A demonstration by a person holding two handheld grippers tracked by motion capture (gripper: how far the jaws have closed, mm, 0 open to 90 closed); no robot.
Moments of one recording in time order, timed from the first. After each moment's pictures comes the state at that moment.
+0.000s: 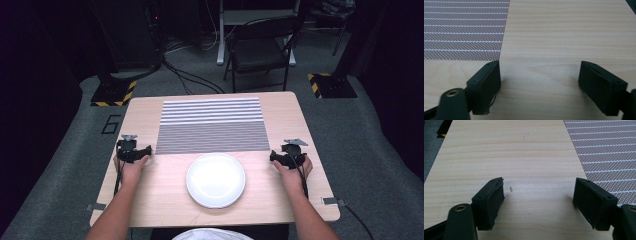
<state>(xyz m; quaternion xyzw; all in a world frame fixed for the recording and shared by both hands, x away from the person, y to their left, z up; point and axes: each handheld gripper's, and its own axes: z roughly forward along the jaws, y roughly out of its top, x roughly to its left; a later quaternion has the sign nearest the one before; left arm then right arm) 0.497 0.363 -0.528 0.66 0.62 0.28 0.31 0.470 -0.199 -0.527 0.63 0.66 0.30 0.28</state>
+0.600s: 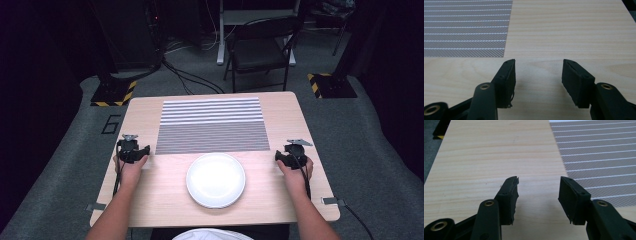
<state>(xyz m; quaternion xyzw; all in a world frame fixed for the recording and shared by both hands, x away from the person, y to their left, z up) 0.485 0.351 -0.512 0.67 0.61 0.27 0.31 0.460 -0.203 -0.515 0.64 0.65 0.31 0.27</state>
